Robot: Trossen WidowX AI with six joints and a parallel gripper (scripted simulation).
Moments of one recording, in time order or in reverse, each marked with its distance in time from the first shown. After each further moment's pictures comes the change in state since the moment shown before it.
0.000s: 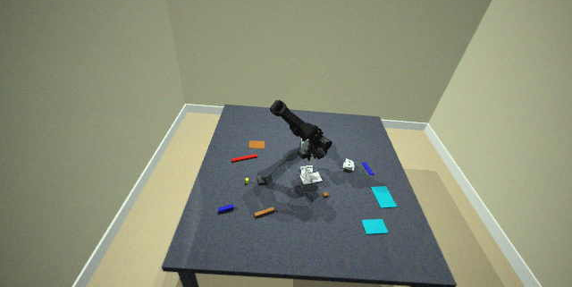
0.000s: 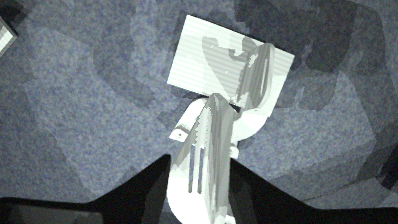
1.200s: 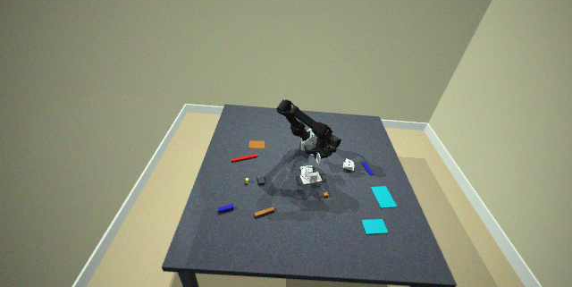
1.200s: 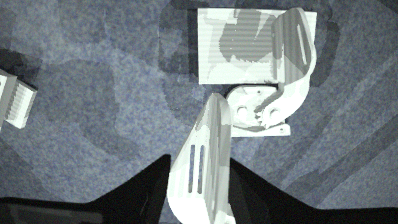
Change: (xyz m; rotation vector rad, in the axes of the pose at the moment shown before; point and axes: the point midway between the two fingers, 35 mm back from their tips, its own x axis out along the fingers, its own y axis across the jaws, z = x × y) arm 0.008 0.051 0.003 0.337 0.016 -0.030
